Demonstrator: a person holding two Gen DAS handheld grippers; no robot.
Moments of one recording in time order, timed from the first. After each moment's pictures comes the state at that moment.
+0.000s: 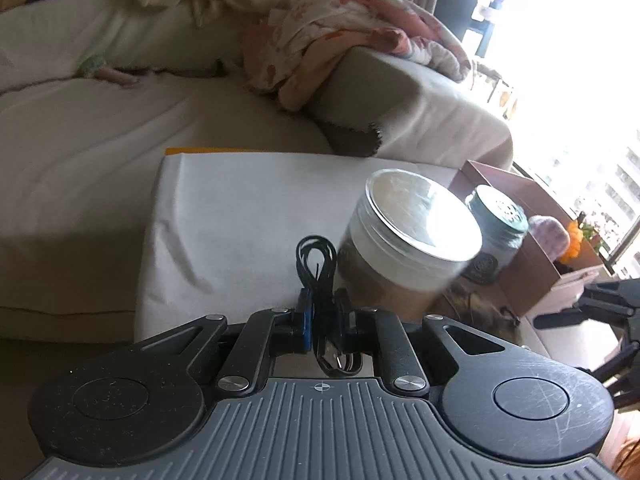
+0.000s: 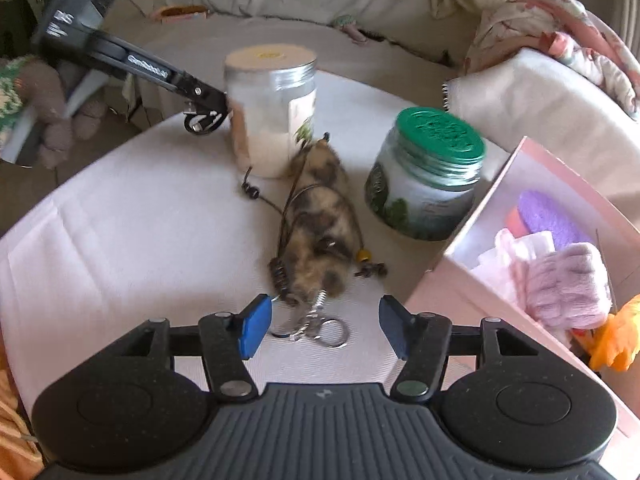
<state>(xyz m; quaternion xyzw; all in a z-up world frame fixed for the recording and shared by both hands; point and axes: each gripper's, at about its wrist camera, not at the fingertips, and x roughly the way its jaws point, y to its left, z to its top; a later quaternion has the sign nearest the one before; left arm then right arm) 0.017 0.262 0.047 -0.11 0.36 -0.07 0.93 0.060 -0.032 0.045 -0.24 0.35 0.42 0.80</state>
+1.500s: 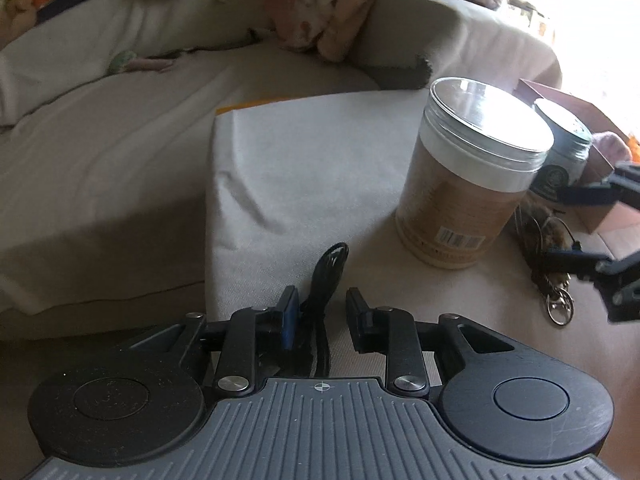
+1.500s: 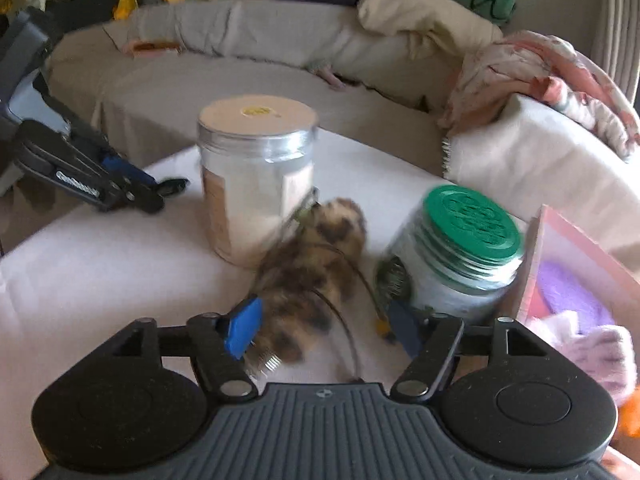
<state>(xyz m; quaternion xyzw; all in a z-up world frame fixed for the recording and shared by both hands) 0.014 0.268 0.019 -0.01 0.43 0.00 0.90 0.071 0.027 0.032 -0.21 0.28 0.39 0.85</state>
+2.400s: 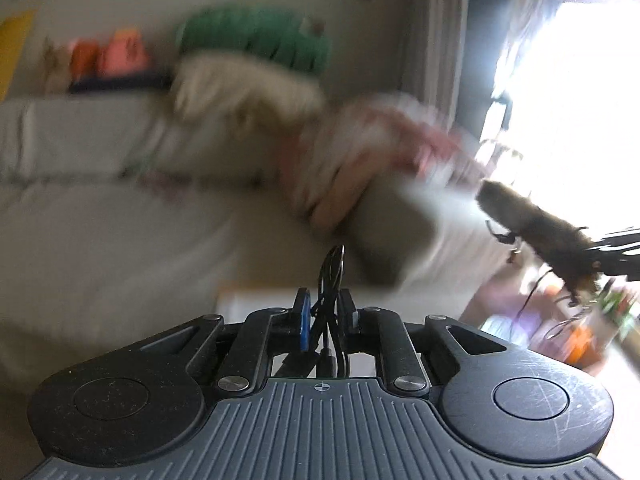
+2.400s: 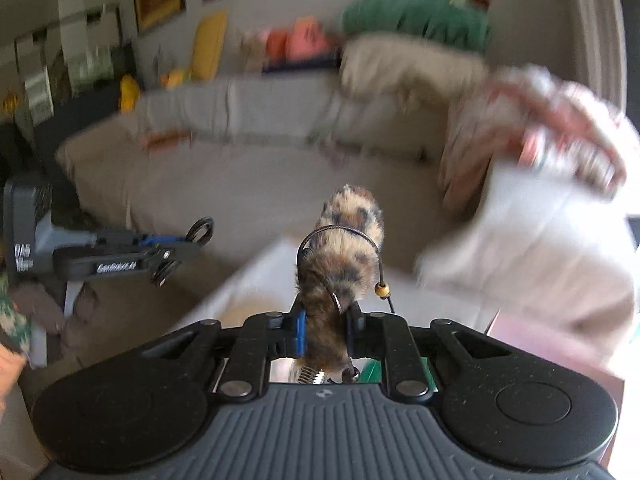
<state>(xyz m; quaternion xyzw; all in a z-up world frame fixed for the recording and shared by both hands) 0.013 0.283 0.157 -0.10 0.22 -0.01 0.97 0.128 -0.012 0.209 -0.09 0.28 0.43 0.85</state>
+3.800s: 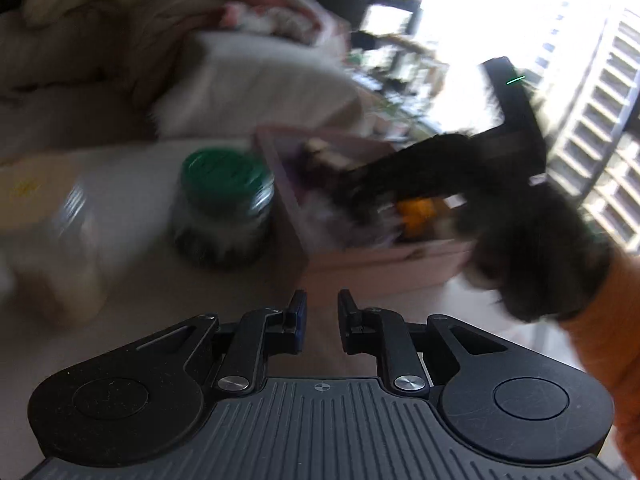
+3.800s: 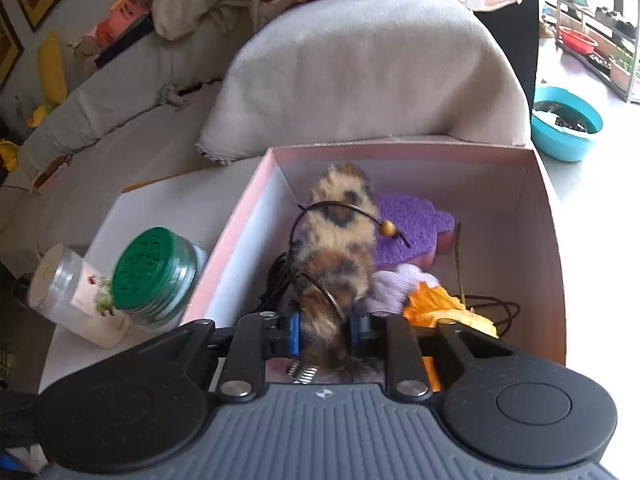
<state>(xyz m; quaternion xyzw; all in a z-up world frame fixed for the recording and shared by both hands) 0.054 0.078 0.066 -0.10 0.37 -0.15 0.91 0.215 -0.130 0.059 0.02 0.45 0.27 0.85</state>
